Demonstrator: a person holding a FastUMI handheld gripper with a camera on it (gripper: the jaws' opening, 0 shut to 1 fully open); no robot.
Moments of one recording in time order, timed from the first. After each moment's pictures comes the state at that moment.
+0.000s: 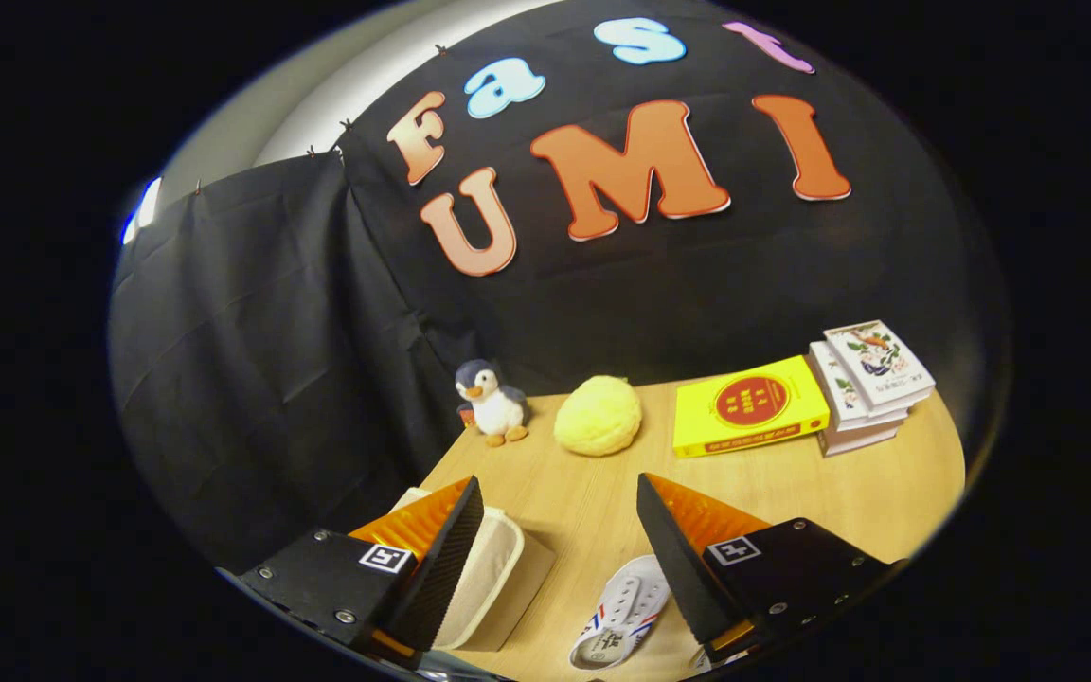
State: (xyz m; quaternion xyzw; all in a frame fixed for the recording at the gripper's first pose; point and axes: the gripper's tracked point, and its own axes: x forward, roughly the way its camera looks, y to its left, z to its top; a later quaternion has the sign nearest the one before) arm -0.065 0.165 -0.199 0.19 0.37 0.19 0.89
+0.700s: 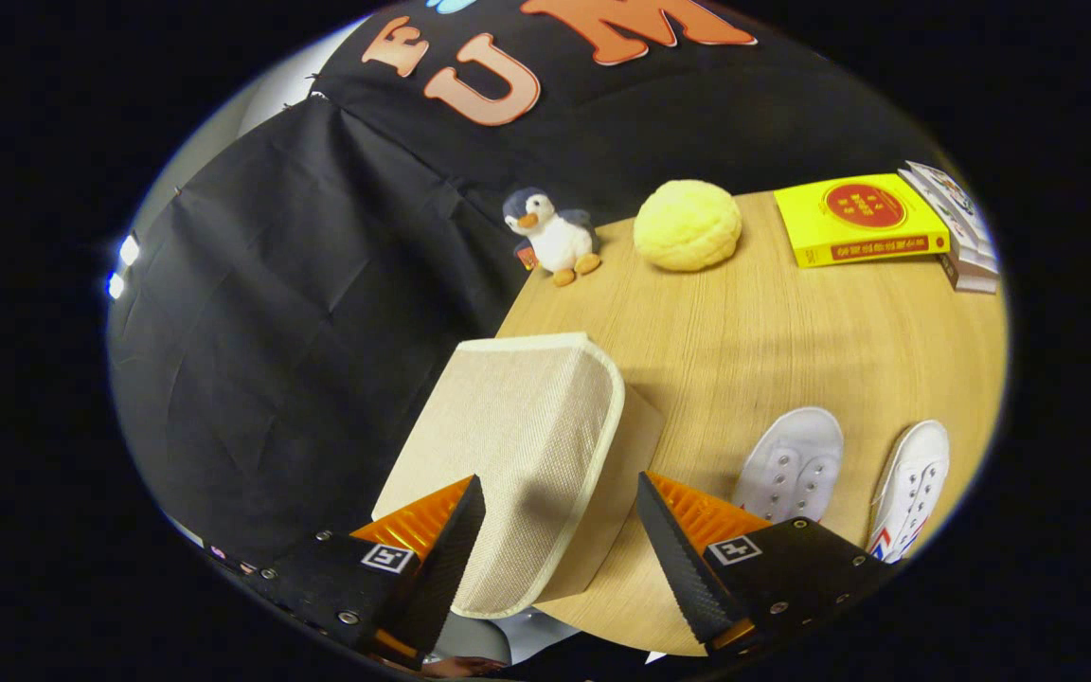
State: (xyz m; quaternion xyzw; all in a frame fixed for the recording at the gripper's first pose) arm -0.162 0.280 -0.309 0.24 0.54 0.29 0.75
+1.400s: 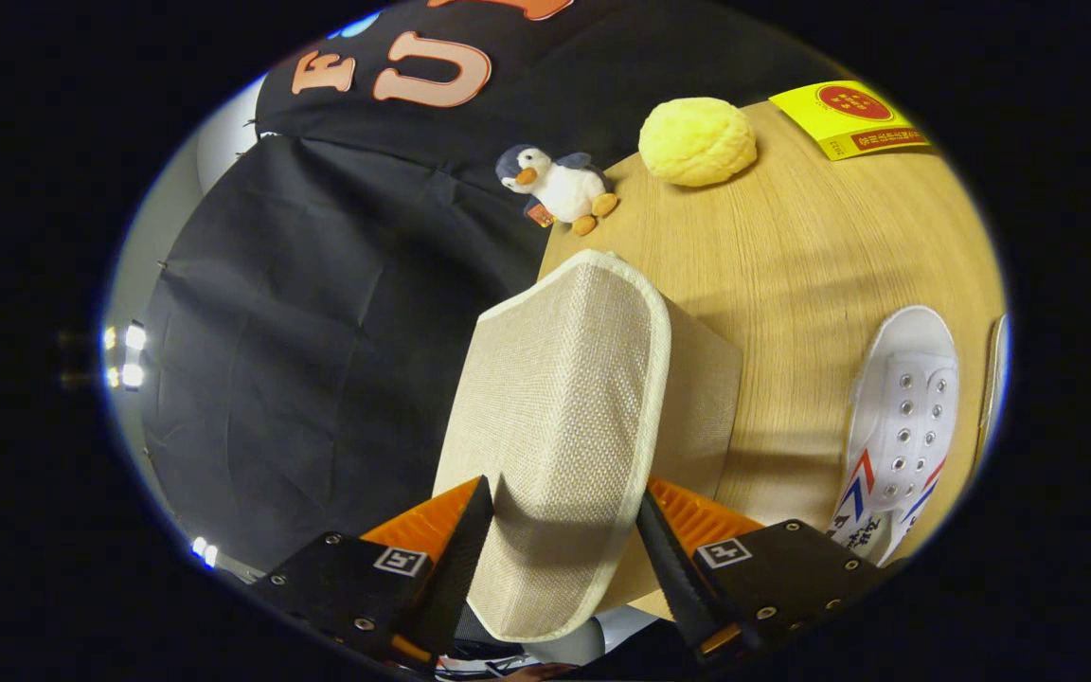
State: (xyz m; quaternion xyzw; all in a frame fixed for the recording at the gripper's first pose) arm -0.173 0.324 -0.299 0.36 0.57 0.31 0.67
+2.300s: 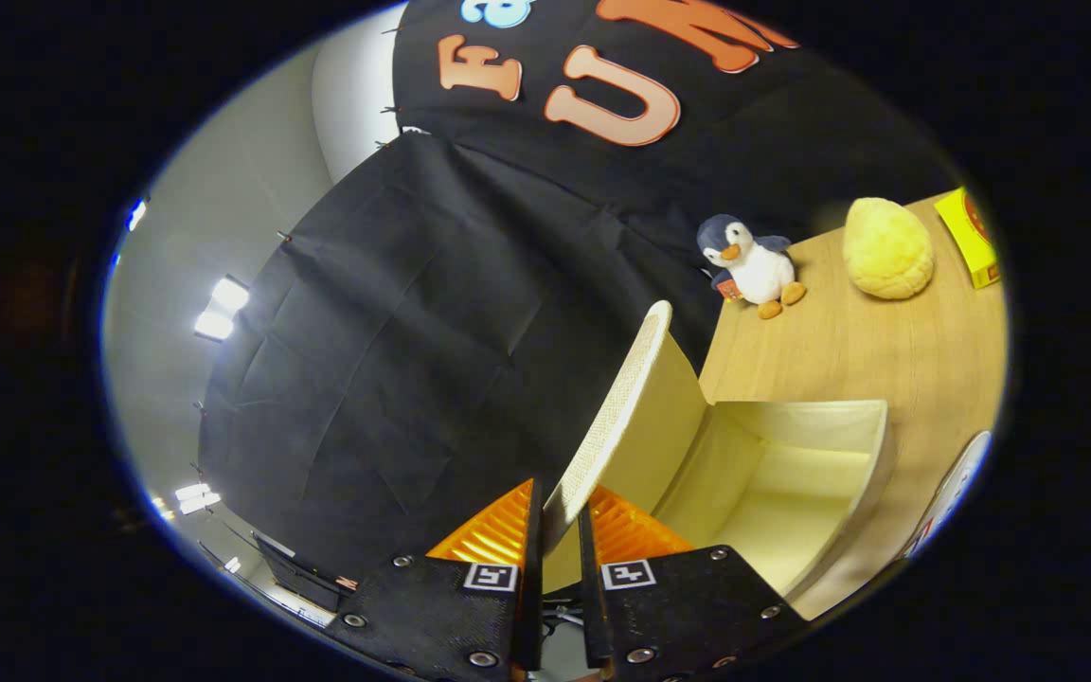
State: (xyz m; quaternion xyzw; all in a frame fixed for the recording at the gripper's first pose) arm -0.126 0.413 -0.123 0.39 0.42 0.45 0.68
